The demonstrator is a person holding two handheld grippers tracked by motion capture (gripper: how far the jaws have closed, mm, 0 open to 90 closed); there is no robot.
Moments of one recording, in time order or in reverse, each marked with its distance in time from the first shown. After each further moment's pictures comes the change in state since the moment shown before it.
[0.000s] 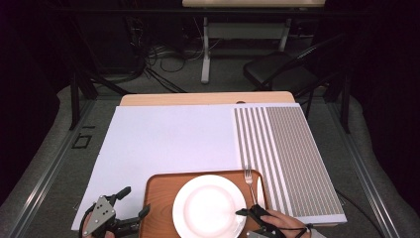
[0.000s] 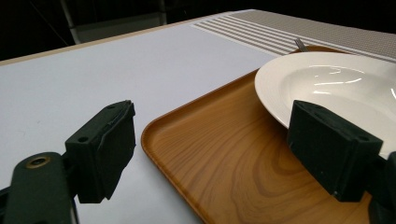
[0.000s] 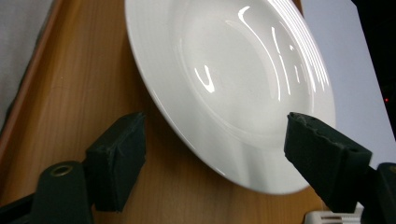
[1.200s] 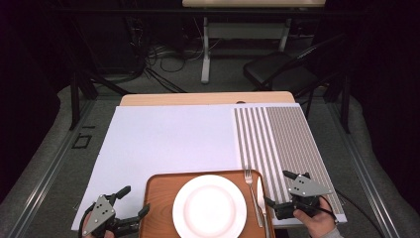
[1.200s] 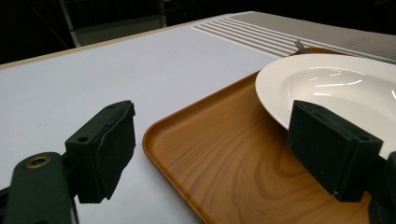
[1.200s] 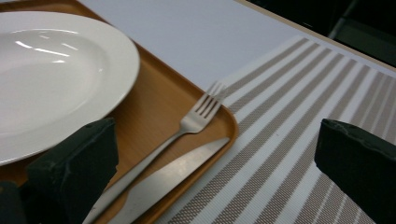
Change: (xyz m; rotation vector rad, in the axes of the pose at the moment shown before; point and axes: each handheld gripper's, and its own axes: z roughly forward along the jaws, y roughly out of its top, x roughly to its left) left arm 0.001 0.001 0.000 -0.006 -0.003 0.003; right arm -0.058 -0.088 -0.041 -0.089 -0.366 0.810
